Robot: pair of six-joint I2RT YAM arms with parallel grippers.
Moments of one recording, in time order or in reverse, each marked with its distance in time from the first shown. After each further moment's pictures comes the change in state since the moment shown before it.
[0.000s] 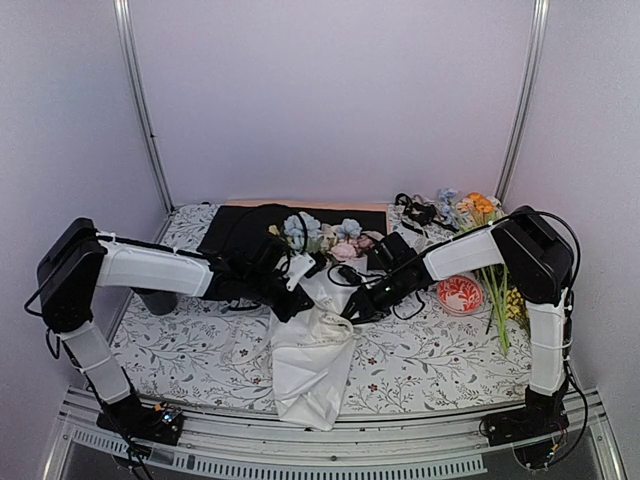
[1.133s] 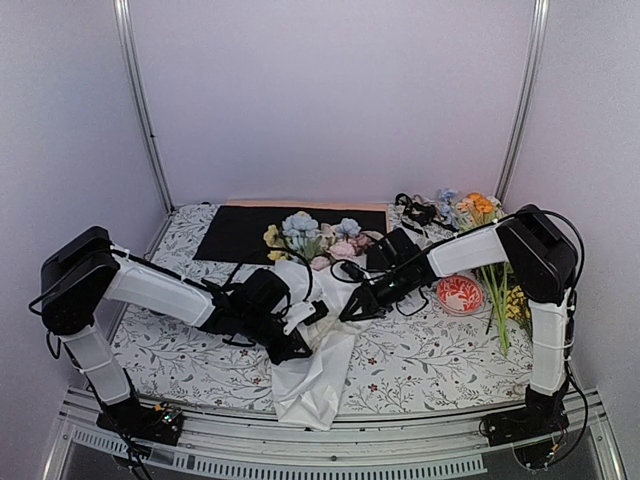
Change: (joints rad) left arm -0.097 0.002 -0.199 0.072 0.154 -0.019; right arm -0.021 -0.019 0.000 -0.005 -0.061 -0.025
